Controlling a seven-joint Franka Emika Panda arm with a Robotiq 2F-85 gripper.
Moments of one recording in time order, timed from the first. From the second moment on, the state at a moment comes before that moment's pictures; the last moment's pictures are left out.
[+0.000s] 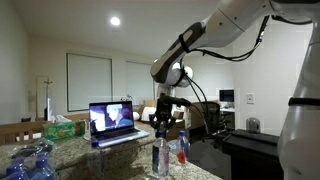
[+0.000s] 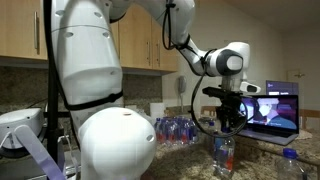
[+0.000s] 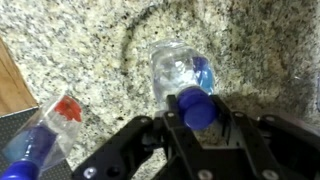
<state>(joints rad) -0.05 -0.24 -0.08 -2.38 0.21 2.15 0.13</state>
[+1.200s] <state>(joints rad) -0.11 -0.11 -0.12 -2.31 0.06 2.22 0.13</state>
